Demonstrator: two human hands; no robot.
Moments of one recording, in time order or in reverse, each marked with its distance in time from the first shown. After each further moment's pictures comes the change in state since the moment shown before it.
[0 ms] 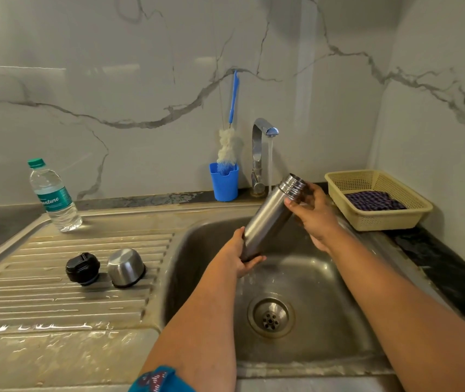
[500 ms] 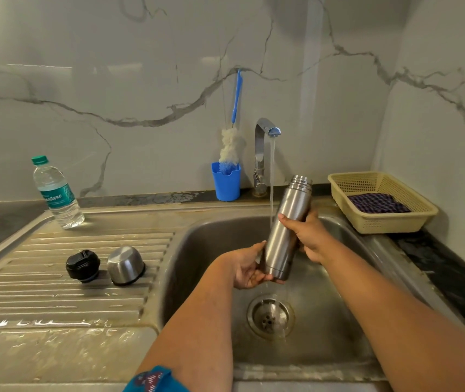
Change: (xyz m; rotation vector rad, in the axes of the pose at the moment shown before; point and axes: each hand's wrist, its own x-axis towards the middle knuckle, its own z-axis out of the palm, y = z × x) left_hand -0.005 -0.009 -0.005 0.658 -0.236 -0.154; right_hand -0.007 0.018 0.012 0.008 0.001 0.276
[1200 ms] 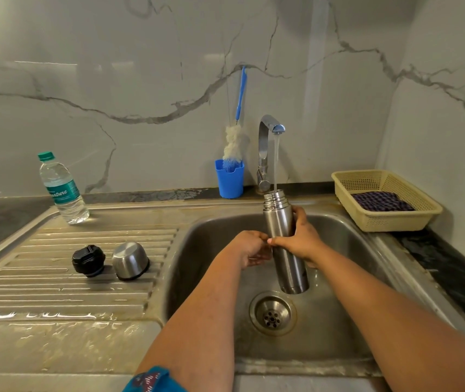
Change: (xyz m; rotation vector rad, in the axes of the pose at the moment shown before) left_hand -0.010 0.010 0.012 0.143 0.302 0.438; right_hand -0.013 0.014 0.009 -0.652 -0.047 -0.192
